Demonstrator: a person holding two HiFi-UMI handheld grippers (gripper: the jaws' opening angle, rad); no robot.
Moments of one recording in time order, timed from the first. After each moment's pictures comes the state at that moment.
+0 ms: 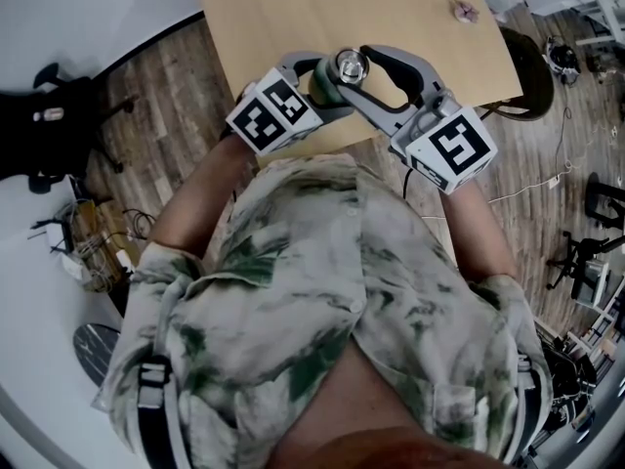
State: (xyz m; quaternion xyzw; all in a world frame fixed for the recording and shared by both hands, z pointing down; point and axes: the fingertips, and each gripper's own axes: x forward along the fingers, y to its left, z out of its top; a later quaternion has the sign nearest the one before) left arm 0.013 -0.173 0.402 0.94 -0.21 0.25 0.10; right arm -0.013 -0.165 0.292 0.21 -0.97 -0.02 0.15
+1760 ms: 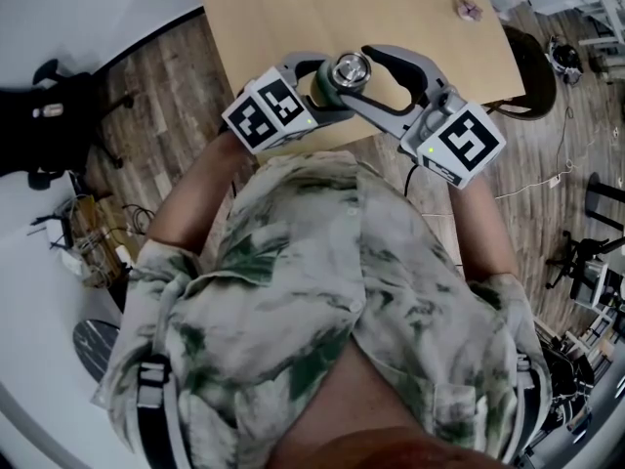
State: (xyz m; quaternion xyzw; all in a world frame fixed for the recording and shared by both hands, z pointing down) left arm 0.017 -0.165 0.404 0.95 -0.17 0.24 0.09; right arm -0.011 -0.158 0.297 0.15 -0.98 -0.01 0.16
